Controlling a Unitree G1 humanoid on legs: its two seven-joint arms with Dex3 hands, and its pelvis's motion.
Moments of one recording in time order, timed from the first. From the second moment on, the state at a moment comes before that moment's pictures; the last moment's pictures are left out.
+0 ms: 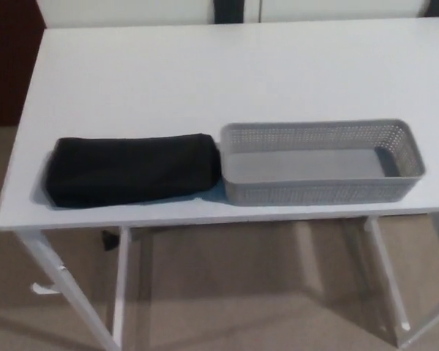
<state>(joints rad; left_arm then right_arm) 0.16 0.53 -0.03 0.91 0.11 -0.31 -0.27 0.24 -0.41 0.04 0.86 -0.12 -0.33 0.22</state>
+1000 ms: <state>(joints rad) 0.15 0.48 0.14 0.76 0.07 -0.20 -0.17 0.22 -0.40 0.05 0.85 -0.13 -0.33 0.21</state>
